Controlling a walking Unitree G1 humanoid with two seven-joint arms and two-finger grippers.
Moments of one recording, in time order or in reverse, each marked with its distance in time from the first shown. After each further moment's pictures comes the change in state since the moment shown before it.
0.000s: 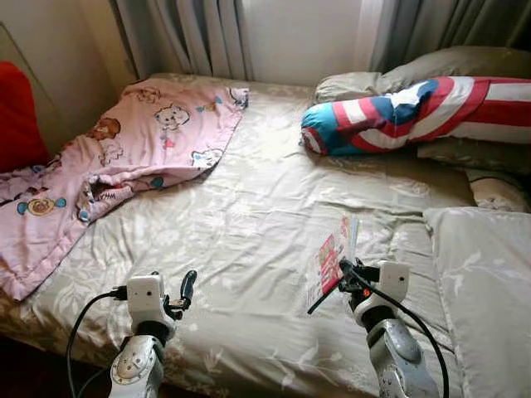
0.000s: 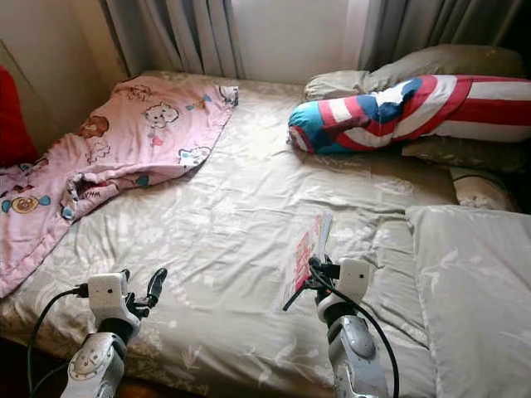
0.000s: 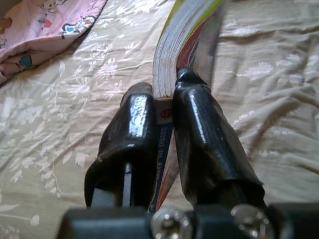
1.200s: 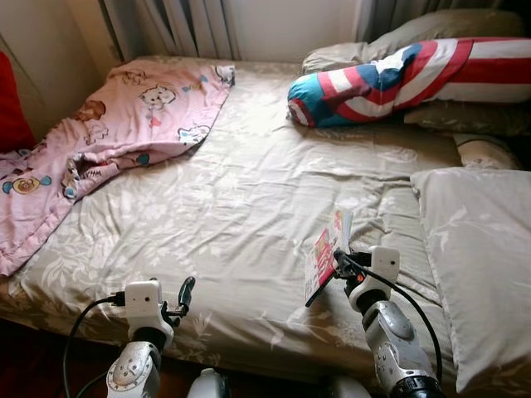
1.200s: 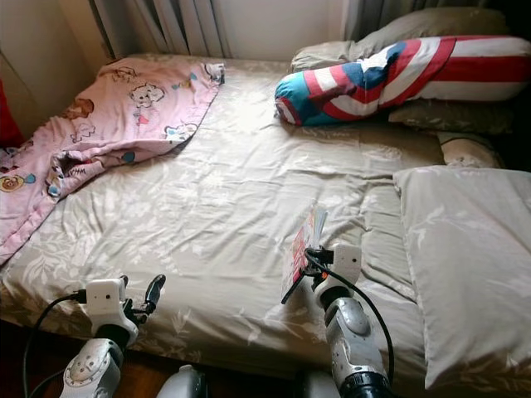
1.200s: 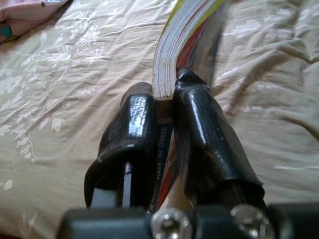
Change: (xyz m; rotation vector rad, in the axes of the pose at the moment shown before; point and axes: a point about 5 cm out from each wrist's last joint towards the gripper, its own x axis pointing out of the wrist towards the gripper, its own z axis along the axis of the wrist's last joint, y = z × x) left arm -0.007 0.004 -0.003 0.013 0.021 -0.001; right arm 0.028 0.001 0.009 -0.029 0.044 0.024
